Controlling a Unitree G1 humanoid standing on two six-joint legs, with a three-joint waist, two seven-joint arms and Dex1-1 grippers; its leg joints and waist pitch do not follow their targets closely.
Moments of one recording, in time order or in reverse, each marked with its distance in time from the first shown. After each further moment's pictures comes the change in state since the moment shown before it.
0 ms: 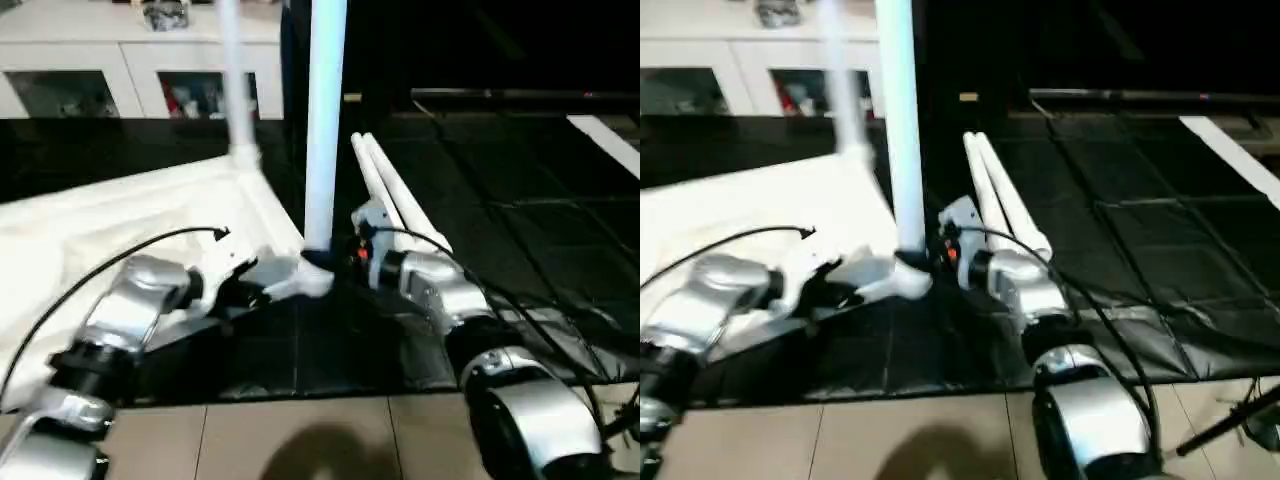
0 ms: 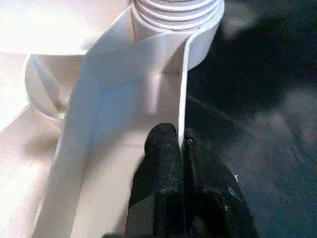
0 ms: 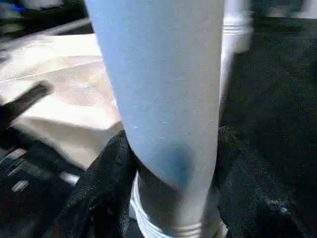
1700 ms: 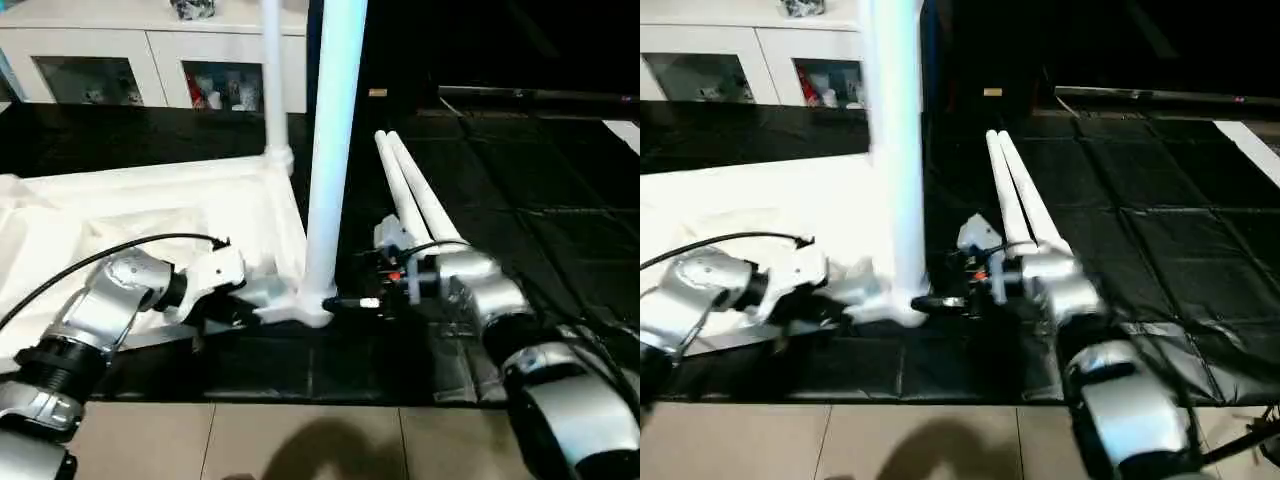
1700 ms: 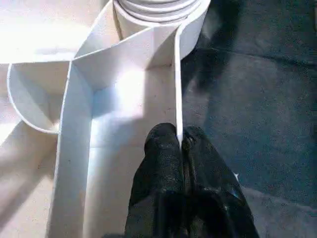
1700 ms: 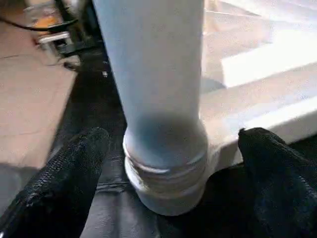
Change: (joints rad) left arm -0.002 0.245 -0.144 0.058 -0.030 -0.402 -0.463; right arm 0.039 -0.232 0.139 -0.028 0.009 -0.103 0.742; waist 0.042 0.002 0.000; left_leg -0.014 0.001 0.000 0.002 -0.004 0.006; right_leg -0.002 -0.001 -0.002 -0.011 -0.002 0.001
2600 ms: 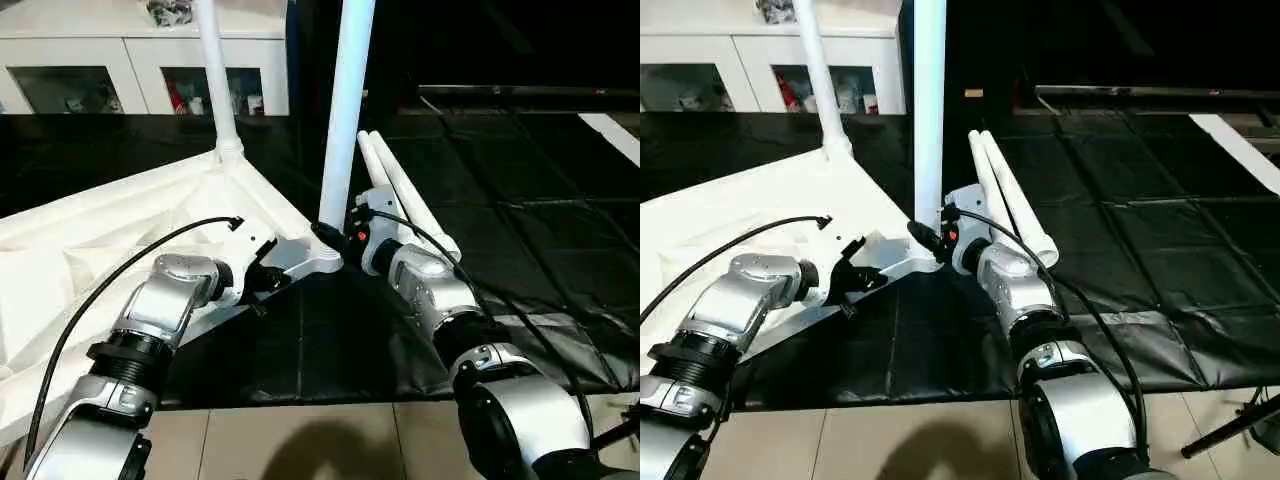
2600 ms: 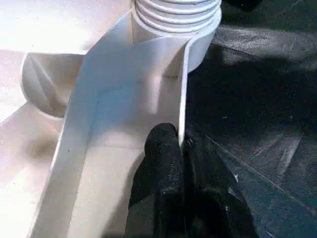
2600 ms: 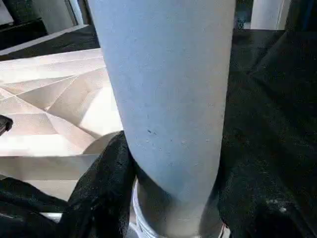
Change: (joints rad) left arm -0.051 -0.281 0.142 0.019 0.005 0.377 0.489; right arm -0.027 0.242 -0.175 0.033 0.032 0.053 -0.809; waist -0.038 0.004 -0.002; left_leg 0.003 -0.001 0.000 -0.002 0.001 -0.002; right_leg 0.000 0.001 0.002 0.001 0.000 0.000
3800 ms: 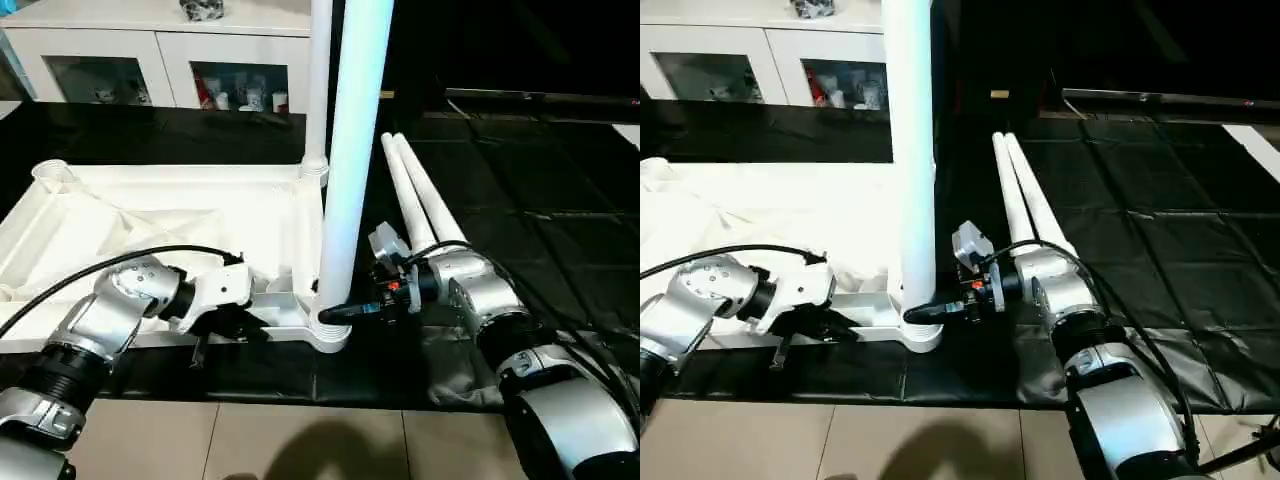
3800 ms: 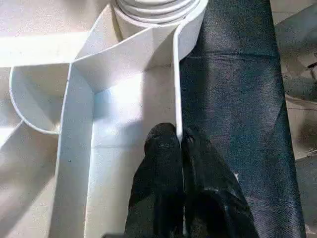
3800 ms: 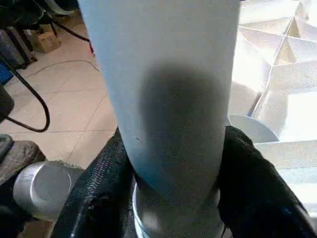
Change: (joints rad) left arm 0.073 0.272 -0.171 -0.039 0.005 -0.482 -0.522; right arm 0.048 -0.226 0.205 -0.085 0.019 -0.022 0.944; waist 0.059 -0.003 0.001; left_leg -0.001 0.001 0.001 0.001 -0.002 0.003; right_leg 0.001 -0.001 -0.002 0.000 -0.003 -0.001
